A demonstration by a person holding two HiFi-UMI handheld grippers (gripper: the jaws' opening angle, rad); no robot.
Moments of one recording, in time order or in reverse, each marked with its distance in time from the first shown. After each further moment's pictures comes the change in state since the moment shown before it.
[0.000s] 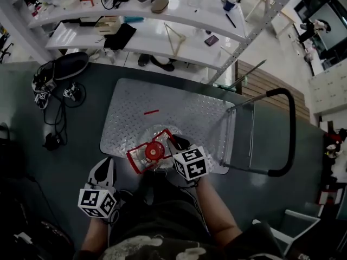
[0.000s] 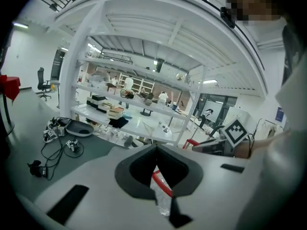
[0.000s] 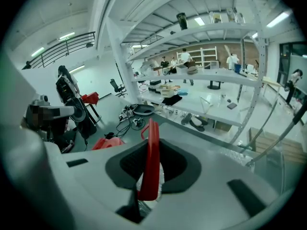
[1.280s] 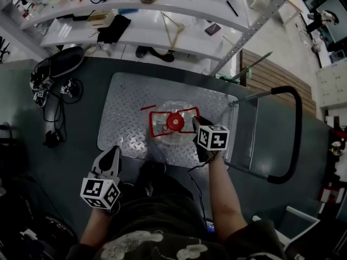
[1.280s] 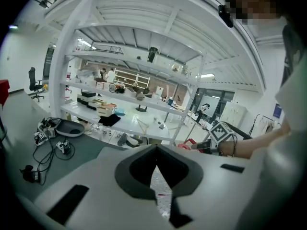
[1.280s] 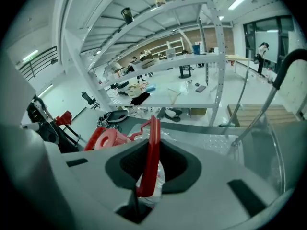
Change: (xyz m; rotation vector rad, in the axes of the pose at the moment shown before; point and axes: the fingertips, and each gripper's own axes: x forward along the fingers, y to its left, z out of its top) left arm 0.096 -0.049 0.013 0.039 0.064 -0.039; right arm 0.025 -0.208 -0.024 0.316 0.012 -0.177
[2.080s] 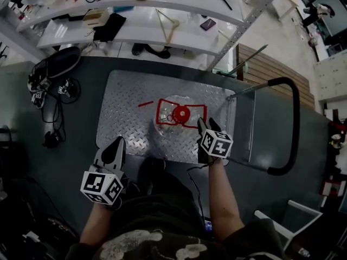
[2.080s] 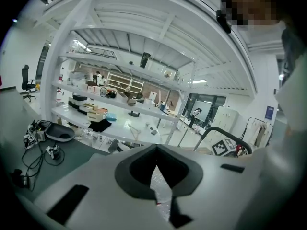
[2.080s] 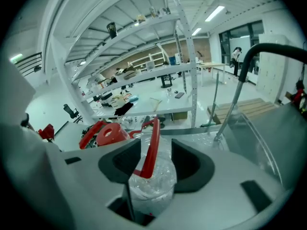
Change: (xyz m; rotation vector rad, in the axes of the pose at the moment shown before) left arm 0.008 -0.033 0.021 0.017 -0.062 -0.094; right arm -0.043 -0.042 -0.032 0.138 -0.146 -0.183
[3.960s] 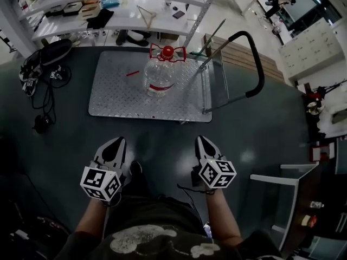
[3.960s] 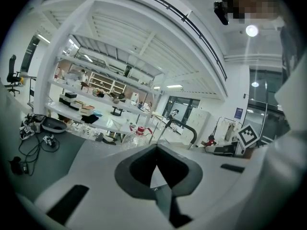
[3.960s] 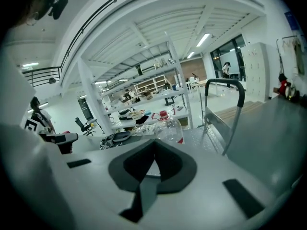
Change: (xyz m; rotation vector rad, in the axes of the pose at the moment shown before) left arm -0.335 -0.097 -0.153 0.046 -0.016 -0.231; right arm -0.430 0.131 -0.238 0.038 -0.253 0.049
